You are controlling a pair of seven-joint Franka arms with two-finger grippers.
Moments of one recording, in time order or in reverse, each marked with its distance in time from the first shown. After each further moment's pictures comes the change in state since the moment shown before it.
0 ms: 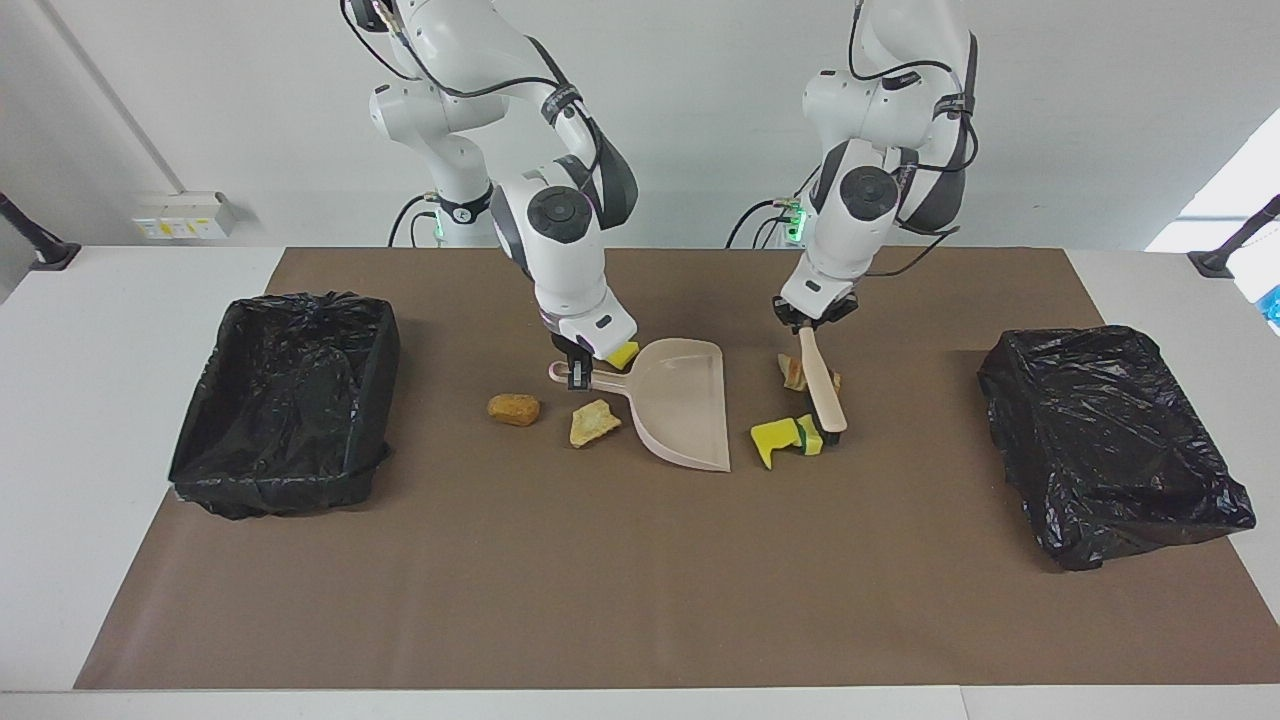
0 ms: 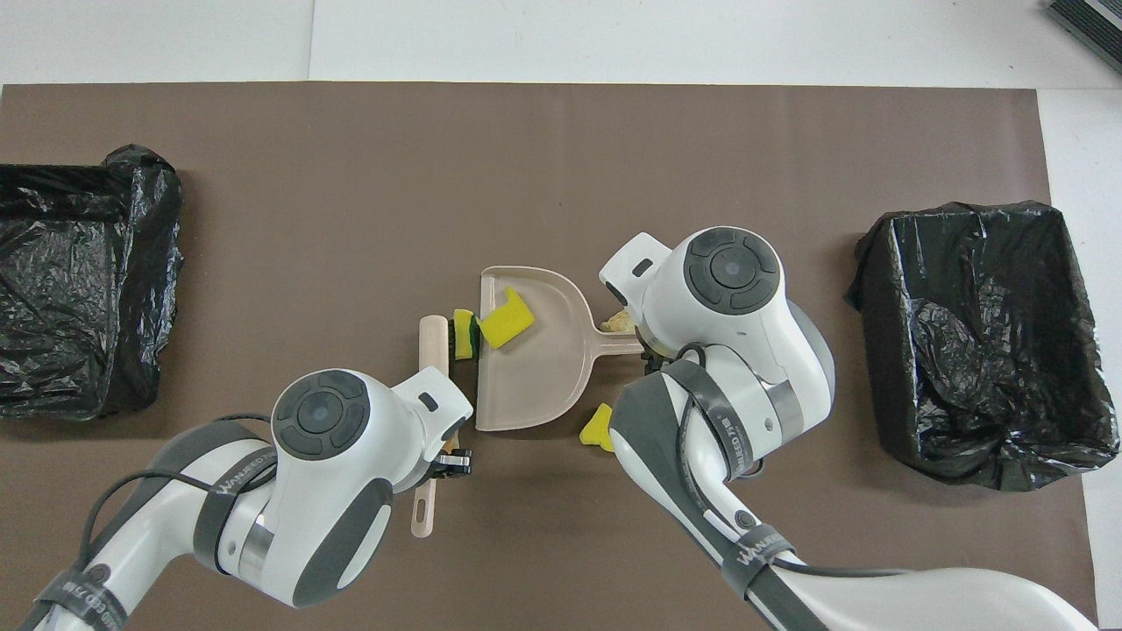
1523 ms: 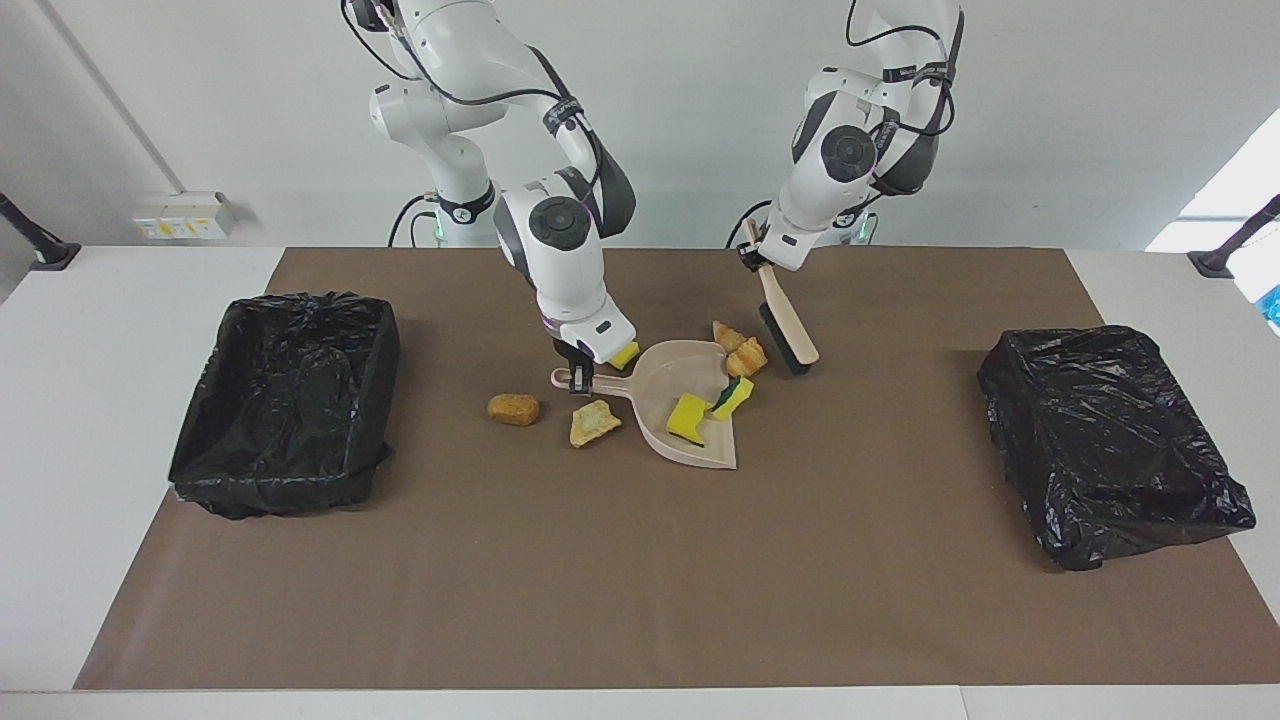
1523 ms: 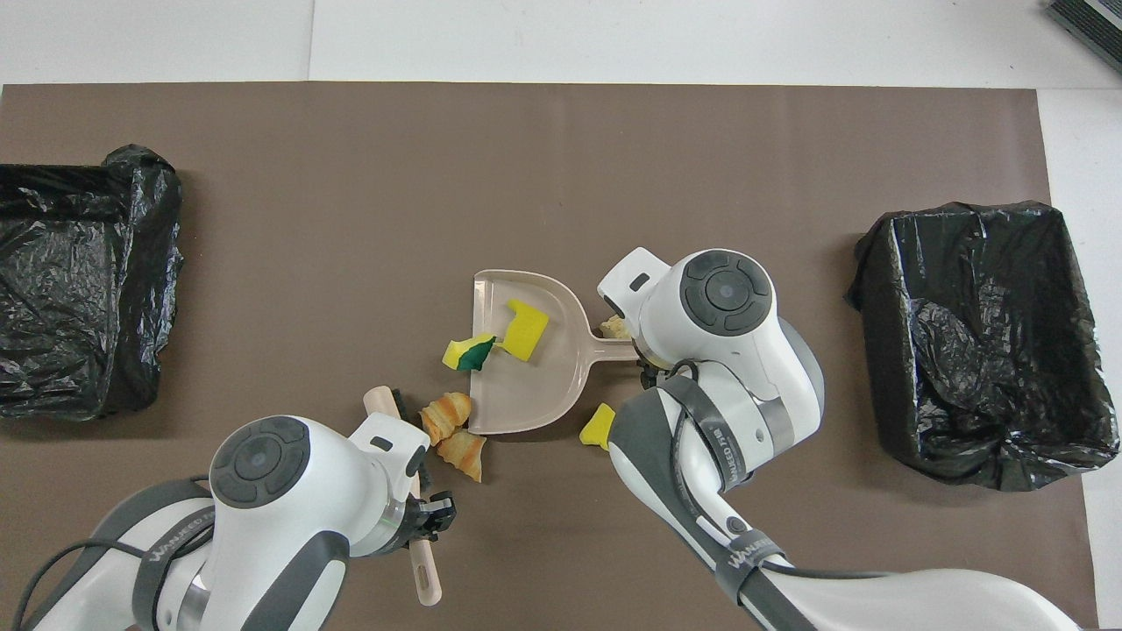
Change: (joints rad) left arm -0.009 -0.173 0.018 -0.133 -0.129 -0.097 -0.349; right arm 0.007 -0.005 0.001 -0.067 0.002 0.081 0.006
